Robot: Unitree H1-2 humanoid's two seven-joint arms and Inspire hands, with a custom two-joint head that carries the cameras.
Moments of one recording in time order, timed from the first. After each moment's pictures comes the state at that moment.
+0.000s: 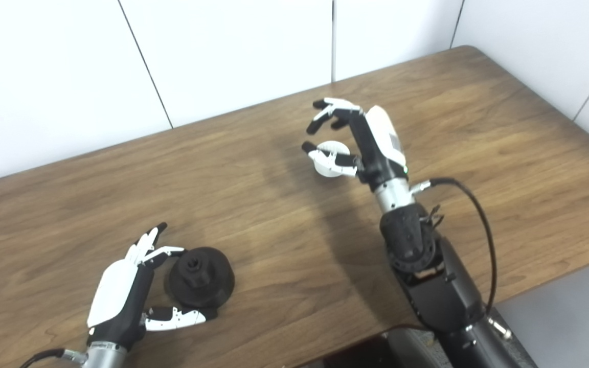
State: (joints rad) left arm -0.02 0.30 -0.27 -0.13 0.63 -0.06 -0.10; right arm -0.20 -0.16 0.03 -0.24 -0.63 0.14 -0.15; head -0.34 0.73
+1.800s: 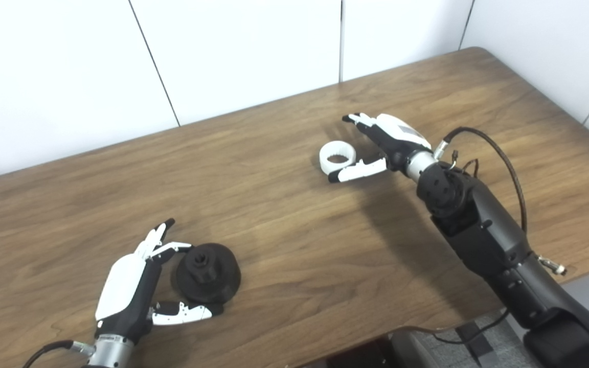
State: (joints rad) left arm -0.03 0.29 -0.26 -0.13 0.63 -0.06 -0.10; right arm -0.30 -0.44 0.14 -0.10 -0.65 0.46 0.32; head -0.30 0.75
